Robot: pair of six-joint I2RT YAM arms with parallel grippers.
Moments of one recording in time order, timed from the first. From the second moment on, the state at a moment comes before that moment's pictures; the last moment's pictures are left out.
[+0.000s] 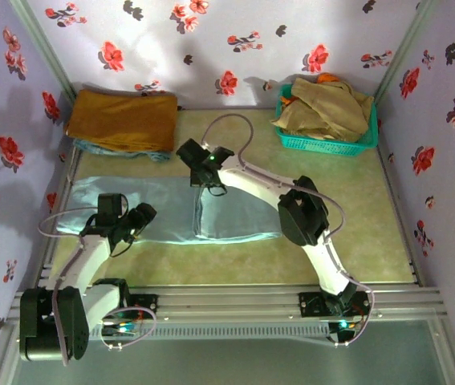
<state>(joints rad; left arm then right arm) -0.04 1.01 0.41 -0.33 0.25 -0.81 0.89 2.20 1.94 -0.85 0.27 0.86</state>
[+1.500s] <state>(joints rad) -0.61 1.63 0.75 -0.10 0.33 -0.80 0.47 1.69 0.98 -0.48 -0.27 0.77</state>
